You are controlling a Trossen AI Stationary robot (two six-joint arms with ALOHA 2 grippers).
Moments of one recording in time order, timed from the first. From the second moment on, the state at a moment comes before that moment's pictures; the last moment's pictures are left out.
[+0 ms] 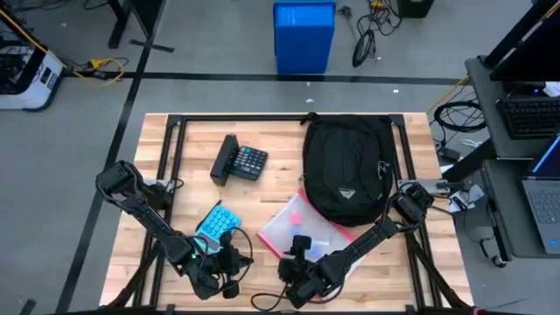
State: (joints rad) left arm -0.84 1.69 0.86 0.01 -0.74 -0.78; right arm 0.62 2.22 1.66 -0.59 0.60 0.61
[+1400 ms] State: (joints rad) left arm -0.84 1.69 0.86 0.01 -0.74 -0.77; right arm 0.62 2.28 1.88 -1.15 0.57 0.81
